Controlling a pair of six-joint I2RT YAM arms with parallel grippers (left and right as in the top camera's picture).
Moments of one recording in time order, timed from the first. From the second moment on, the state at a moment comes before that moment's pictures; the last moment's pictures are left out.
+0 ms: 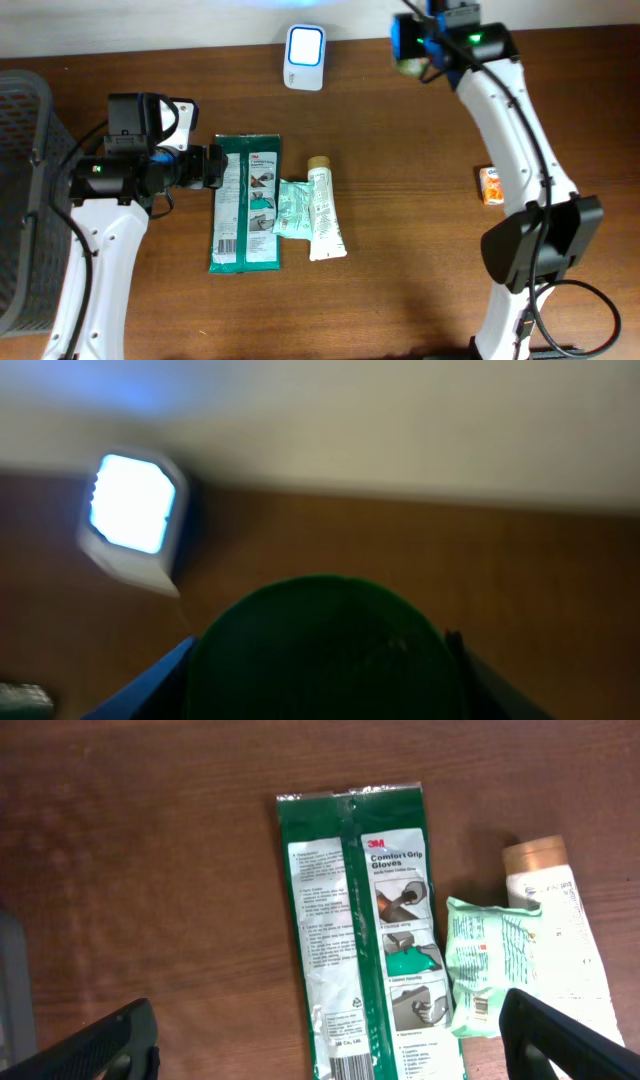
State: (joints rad) left arm -0.03 1.43 1.37 -0.94 0.08 0.09; right arm 0.15 2.05 2.11 -0.84 0.06 0.08
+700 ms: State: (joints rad) left arm -0.03 1.43 1.37 -0.94 0.08 0.09; right arm -0.12 2.07 1.73 -0.84 0.06 0.02
